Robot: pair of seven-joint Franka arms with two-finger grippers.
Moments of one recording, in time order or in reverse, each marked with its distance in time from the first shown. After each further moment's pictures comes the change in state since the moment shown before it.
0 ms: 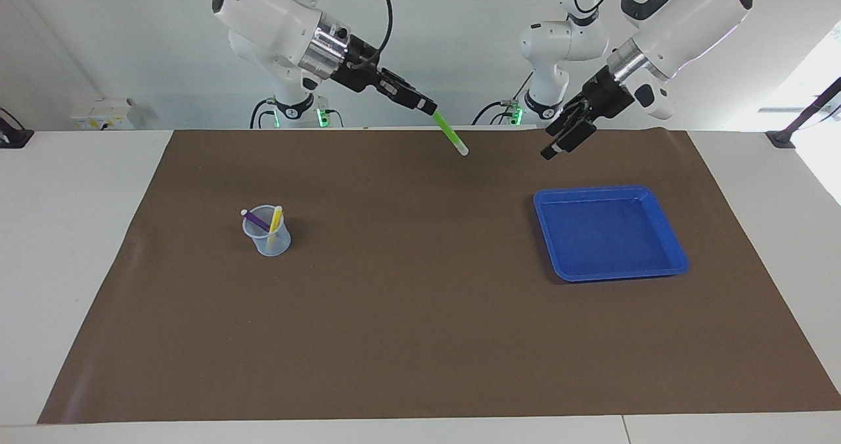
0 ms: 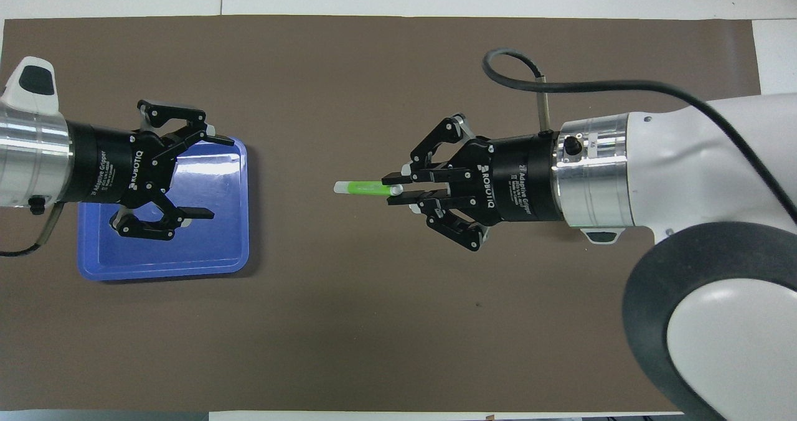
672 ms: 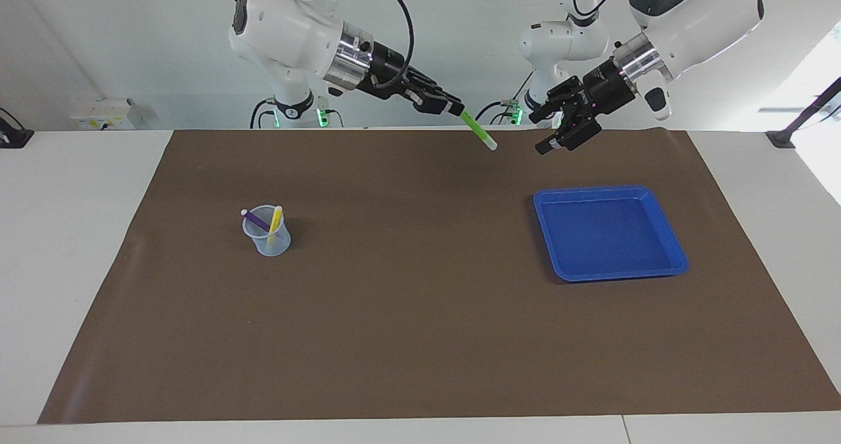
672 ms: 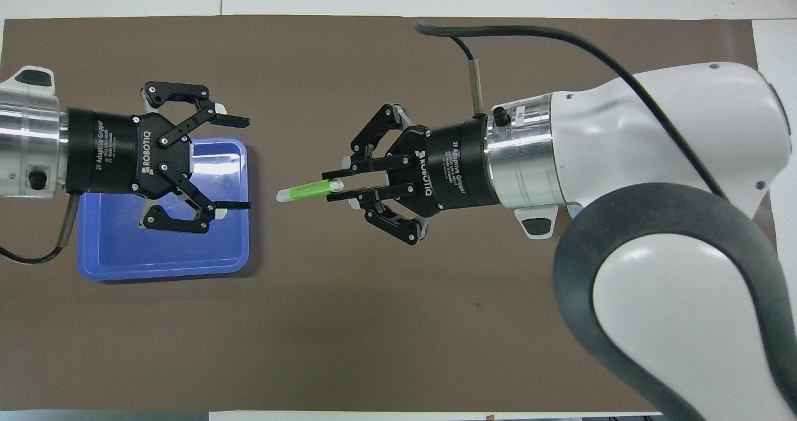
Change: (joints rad) left arm 0.001 0.012 -0.016 0.011 -0.231 0.010 -0.373; right arm 0.000 0.115 0.096 0.105 0.044 0.026 0.162
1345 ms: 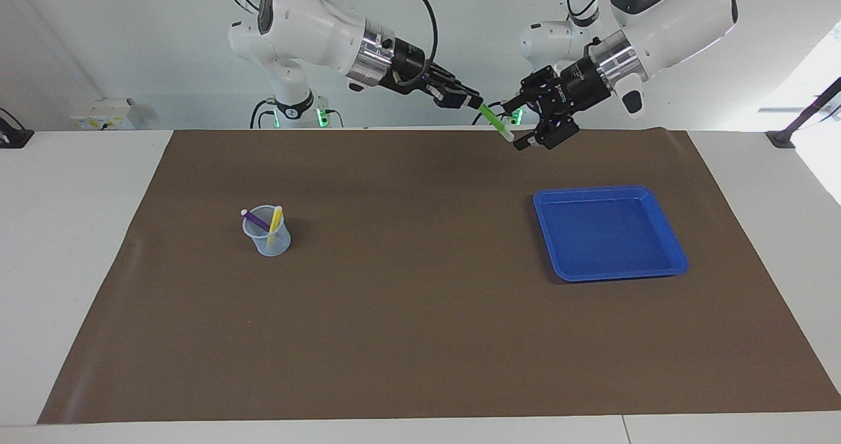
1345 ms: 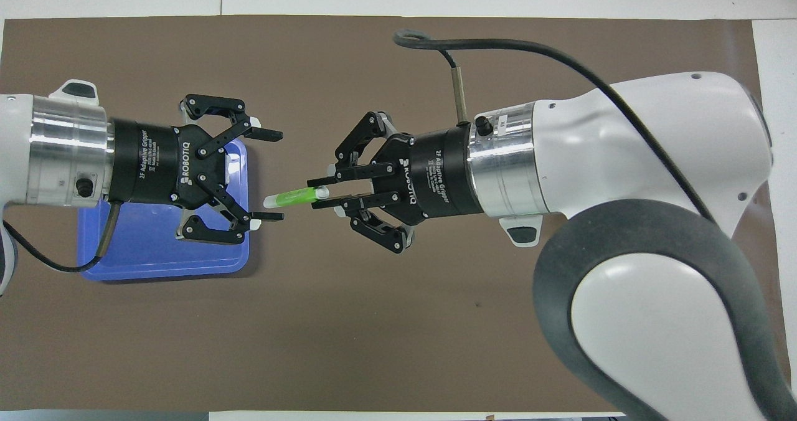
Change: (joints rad) left arm -0.038 -0.003 -0.037 -0.021 -0.001 0.026 -0.063; right arm 0.000 0.000 0.026 0.001 0.000 0.021 0.005
